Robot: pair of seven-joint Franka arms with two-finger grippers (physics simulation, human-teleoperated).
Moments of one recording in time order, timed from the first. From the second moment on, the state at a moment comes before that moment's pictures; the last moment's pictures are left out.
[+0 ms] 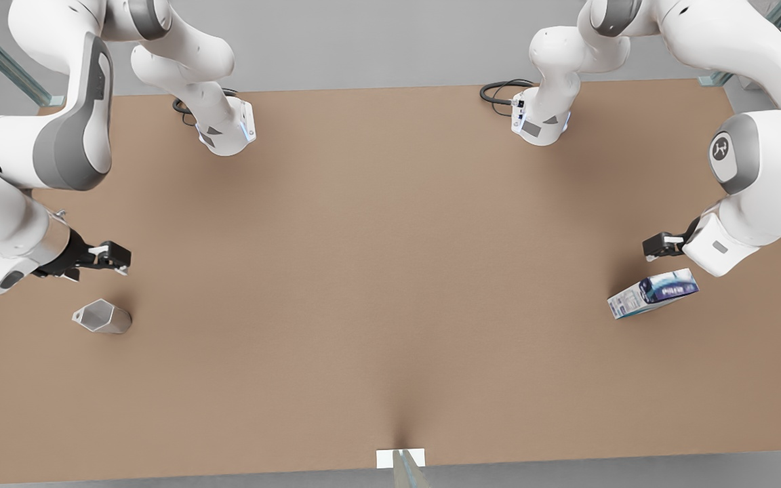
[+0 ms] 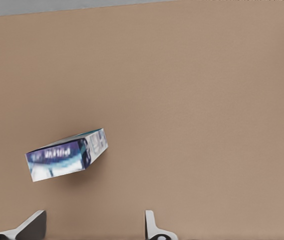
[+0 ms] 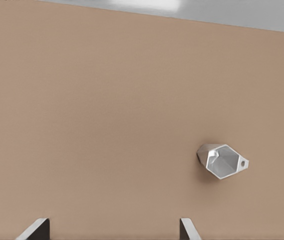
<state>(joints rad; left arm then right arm) -0.10 0.31 0.13 -1.26 0.01 1.50 0.08 0.10 0.26 -0.11 -1.29 0.00 1.54 -0.13</state>
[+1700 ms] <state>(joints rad) -0.10 0.35 0.13 -1.27 0.01 1.49 0.08 -0.06 0.53 -0.26 -1.97 0.02 2.59 -0.20</state>
